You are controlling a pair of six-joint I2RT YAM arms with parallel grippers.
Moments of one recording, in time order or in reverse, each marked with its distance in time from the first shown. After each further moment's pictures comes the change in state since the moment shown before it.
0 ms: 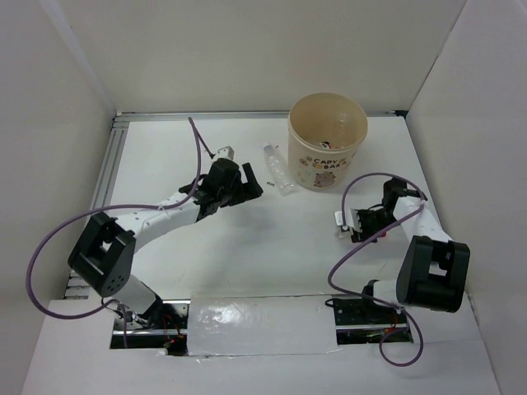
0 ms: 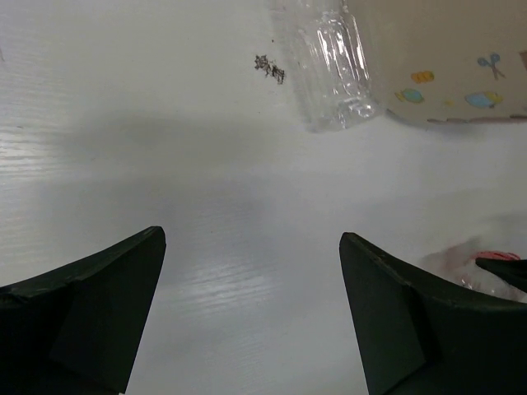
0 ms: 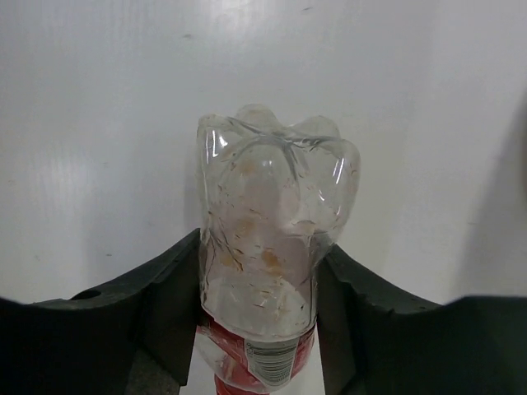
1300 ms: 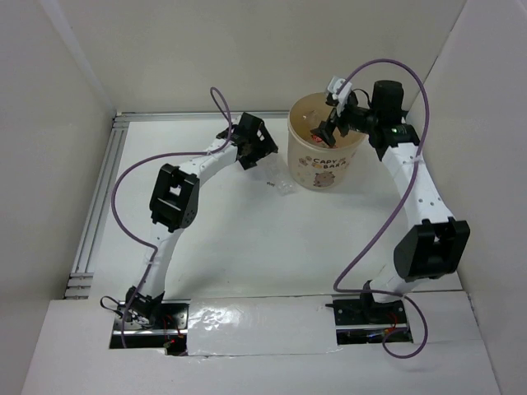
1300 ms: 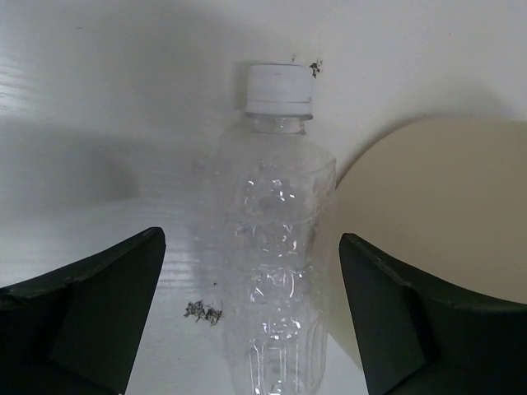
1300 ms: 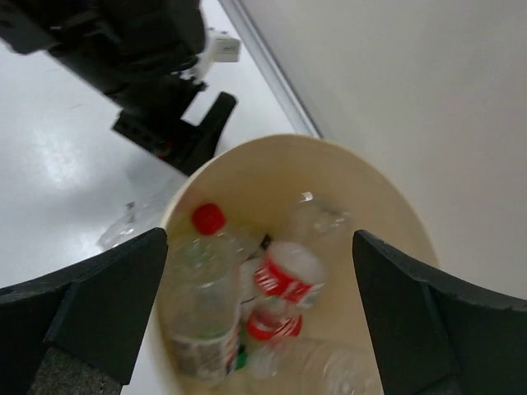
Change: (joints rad) left arm 0.158 0.834 1.034 -0.359 0.100 -0.171; right arm 0.296 0.254 0.847 0.604 -0.189 1.243
